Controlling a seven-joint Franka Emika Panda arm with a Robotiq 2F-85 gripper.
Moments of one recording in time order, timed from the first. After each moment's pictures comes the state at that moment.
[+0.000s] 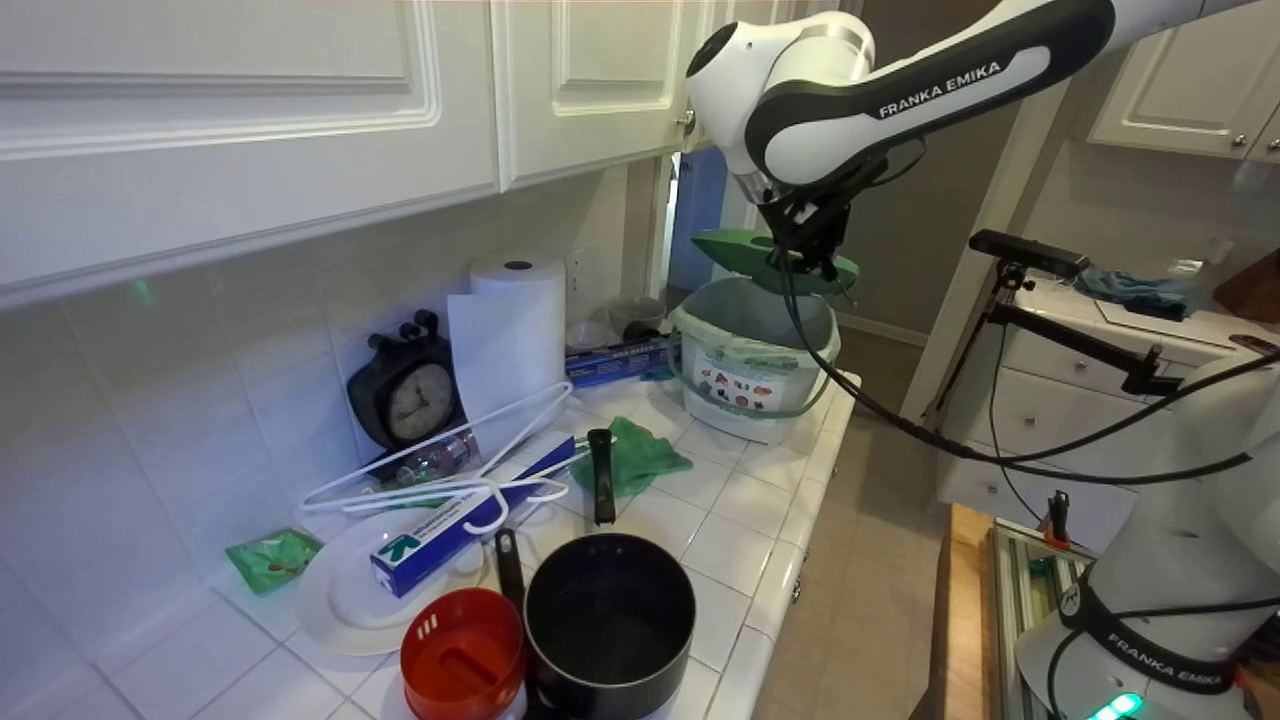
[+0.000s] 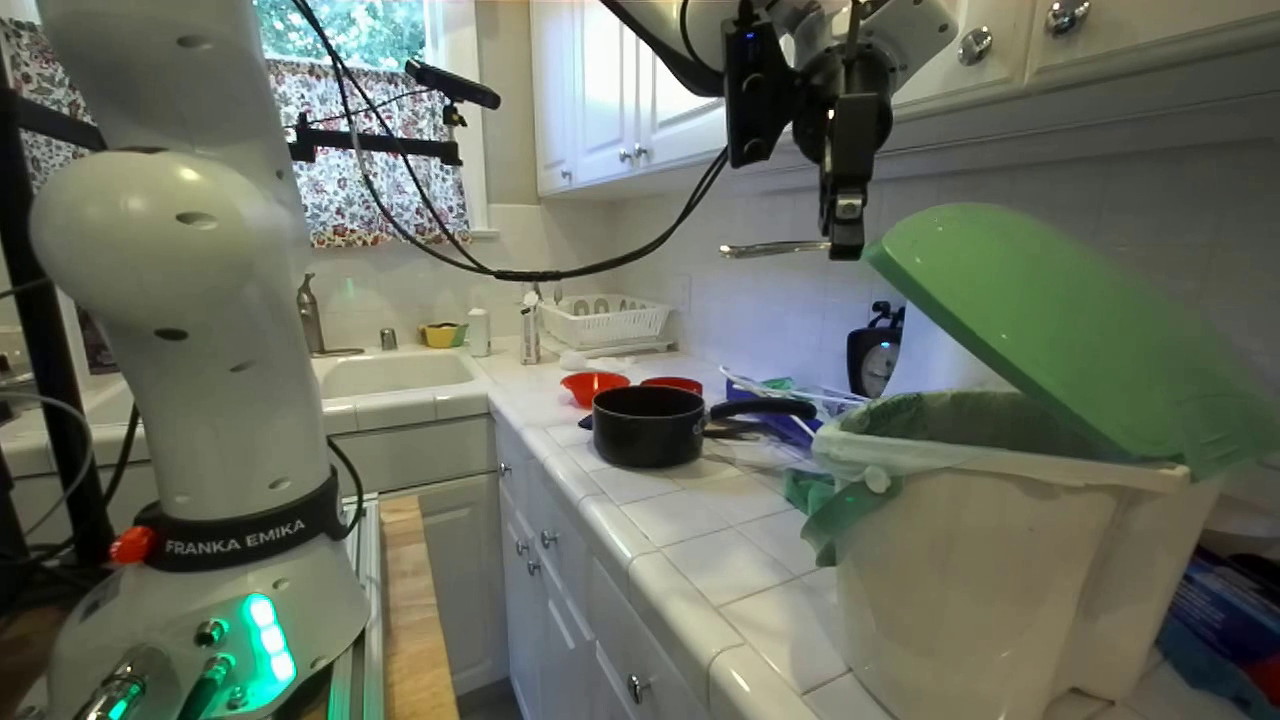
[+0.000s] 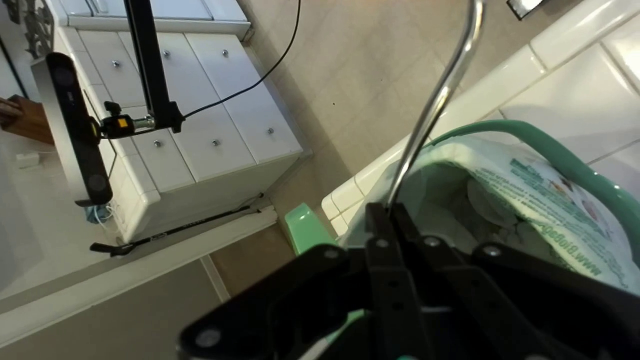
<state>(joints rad) -0.04 -0.05 -0.07 -2.02 -0.62 1.53 0.74</state>
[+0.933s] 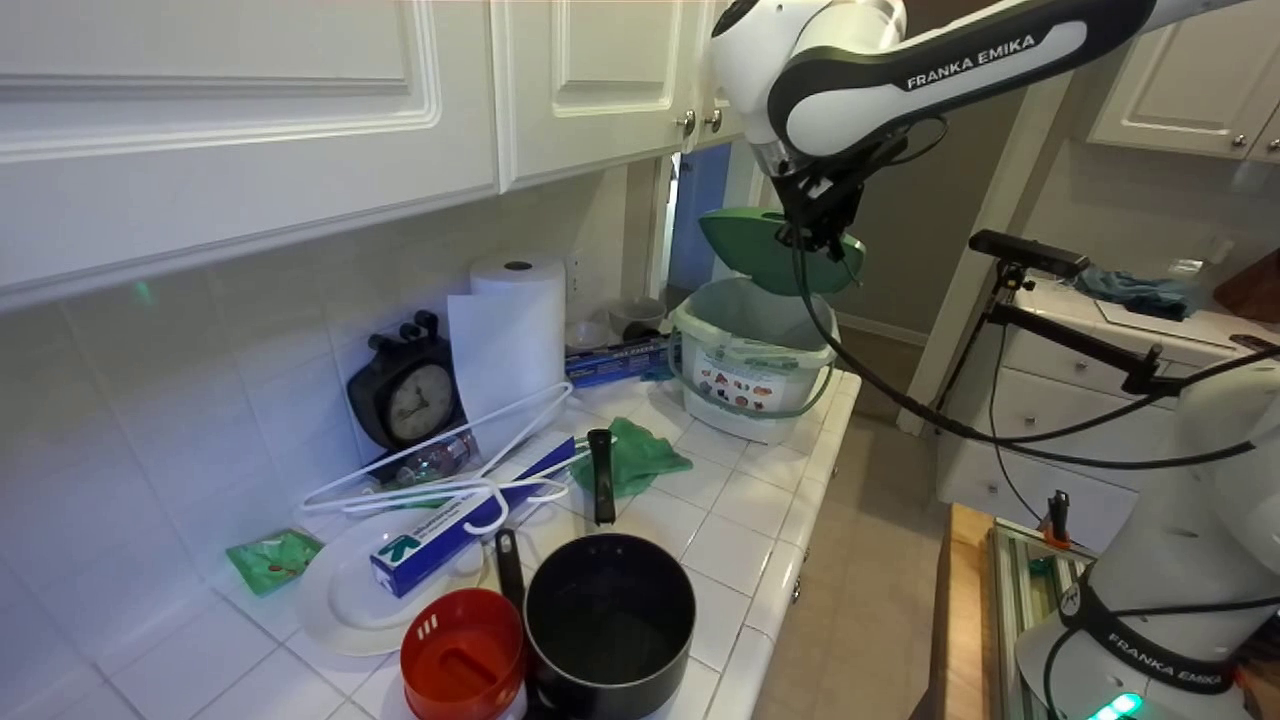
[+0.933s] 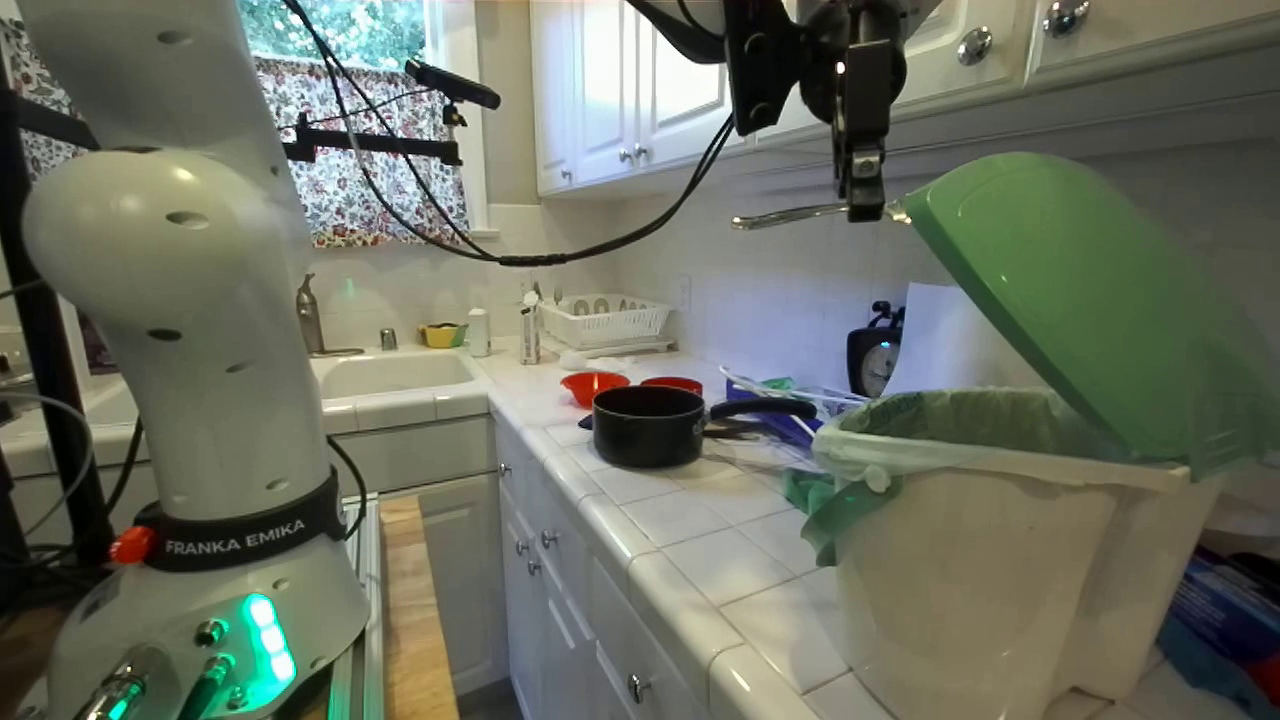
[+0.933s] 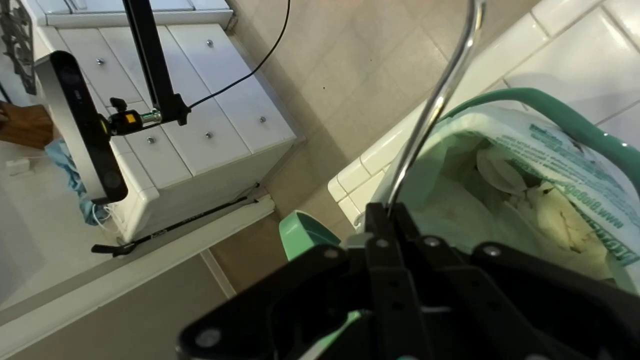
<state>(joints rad) -0.07 -0.11 -0.08 -2.02 -0.63 1.56 0.74</state>
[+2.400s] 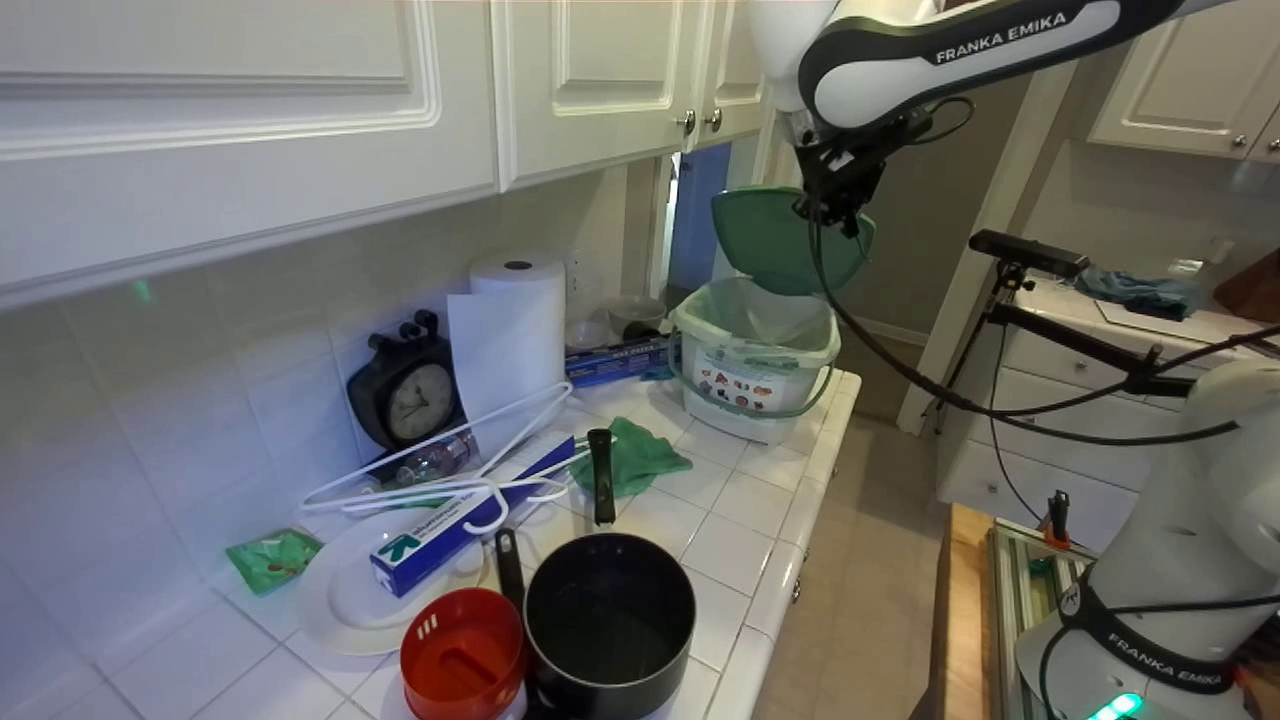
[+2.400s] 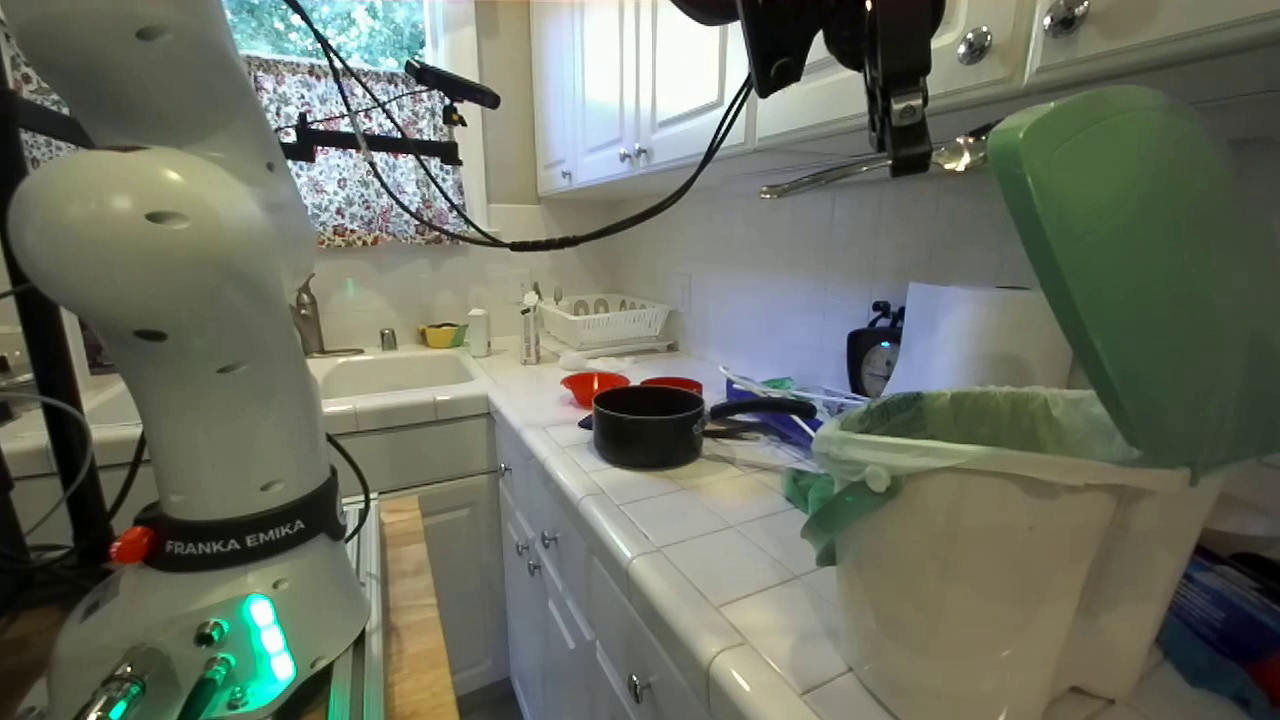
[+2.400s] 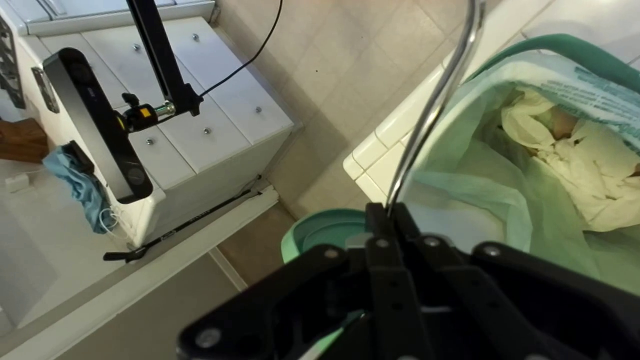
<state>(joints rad) -0.13 -0.17 -0.09 -2.02 -0.64 1.60 0.75</state>
